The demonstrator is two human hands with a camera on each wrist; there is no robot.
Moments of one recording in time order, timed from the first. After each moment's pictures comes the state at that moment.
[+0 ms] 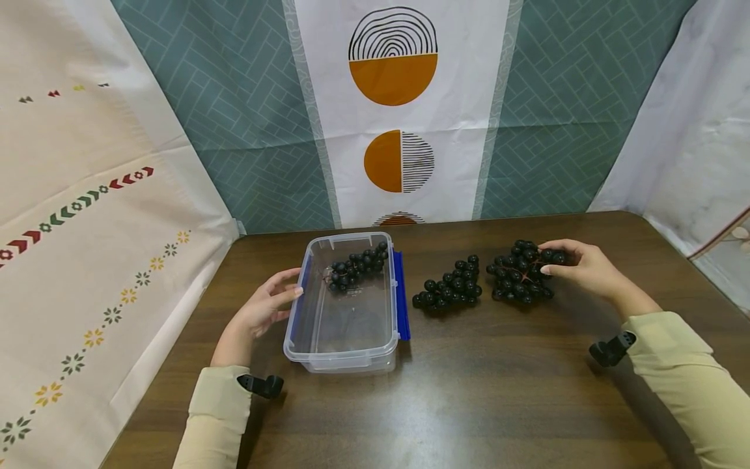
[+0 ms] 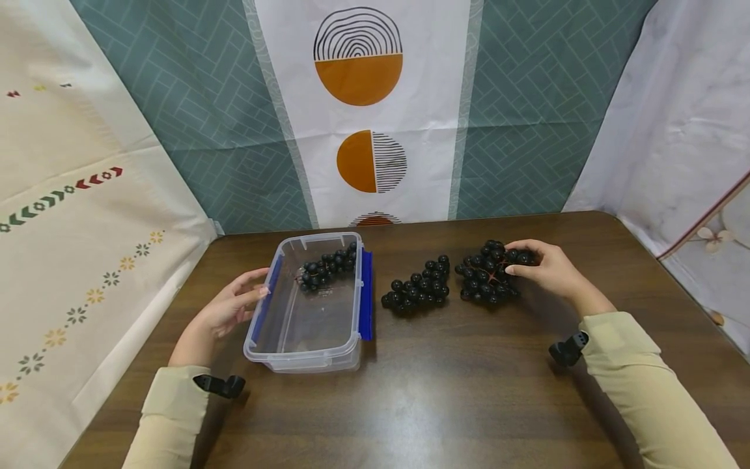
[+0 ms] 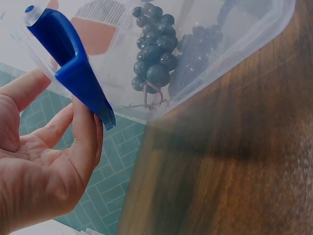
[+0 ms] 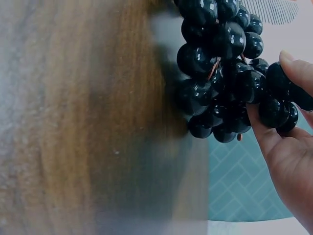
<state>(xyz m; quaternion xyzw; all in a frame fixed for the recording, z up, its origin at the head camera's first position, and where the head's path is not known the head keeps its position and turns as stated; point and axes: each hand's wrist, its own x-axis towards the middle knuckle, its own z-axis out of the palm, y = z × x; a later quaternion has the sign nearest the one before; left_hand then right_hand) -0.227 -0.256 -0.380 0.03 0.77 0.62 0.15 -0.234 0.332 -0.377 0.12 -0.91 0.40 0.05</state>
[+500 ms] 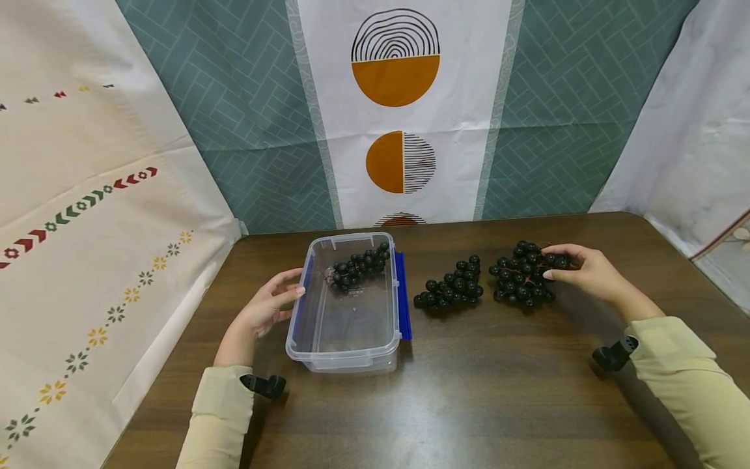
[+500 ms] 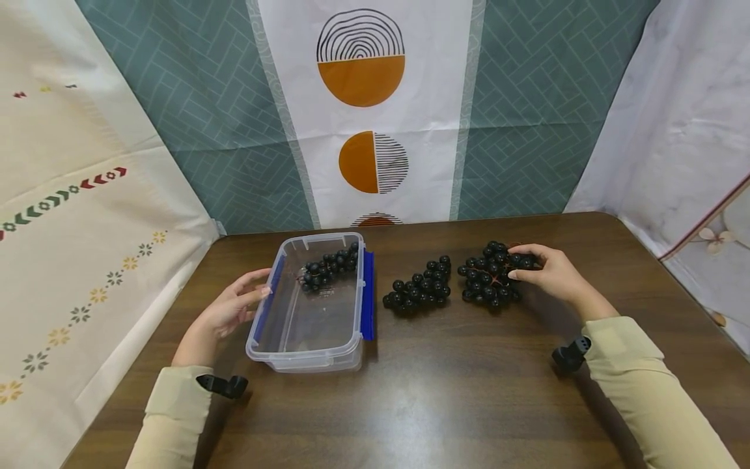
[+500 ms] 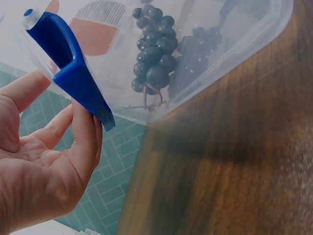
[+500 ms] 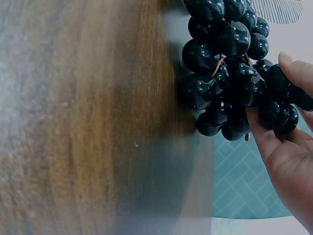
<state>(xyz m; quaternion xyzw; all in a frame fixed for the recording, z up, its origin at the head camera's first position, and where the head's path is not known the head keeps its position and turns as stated) -0.223 -0.254 -0.377 0.03 0.77 0.62 0.15 -0.230 0.333 -0.380 0.12 -0.91 0.39 0.05</state>
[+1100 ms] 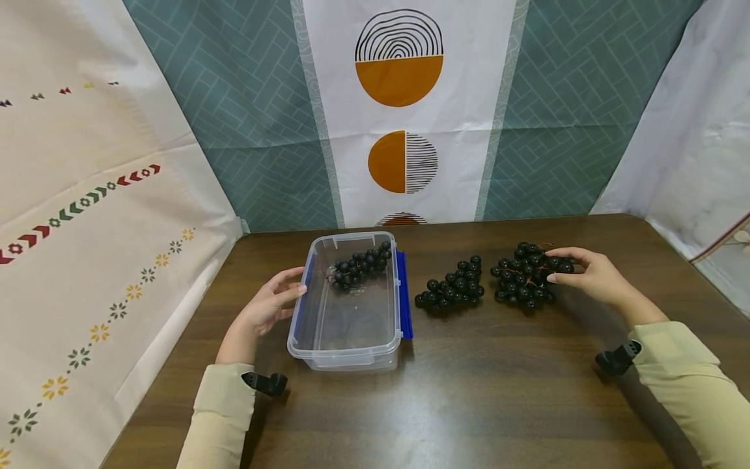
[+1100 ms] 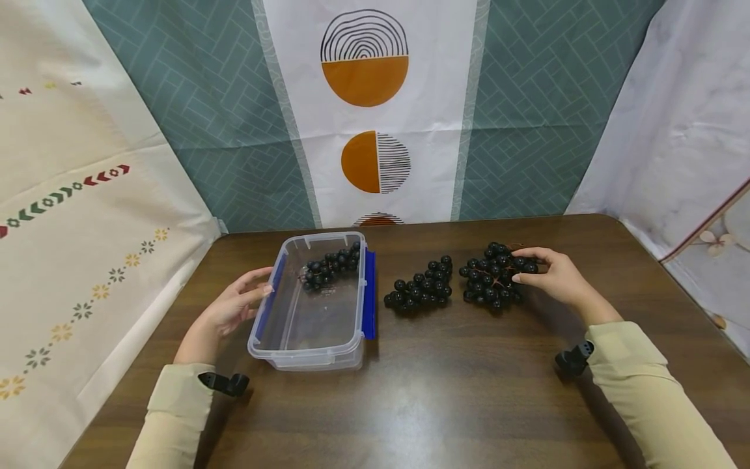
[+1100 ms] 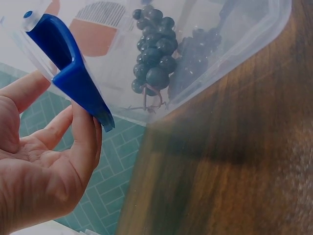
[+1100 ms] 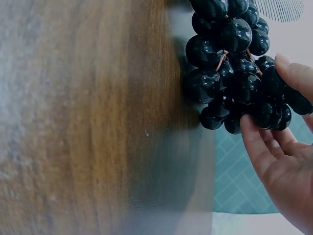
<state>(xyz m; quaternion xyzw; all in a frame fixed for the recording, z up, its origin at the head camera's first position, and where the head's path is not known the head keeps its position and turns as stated) -0.223 -0.254 -0.378 0.02 0.76 0.63 0.14 -0.225 0.336 -0.378 0.10 -0.92 0.37 0.03</state>
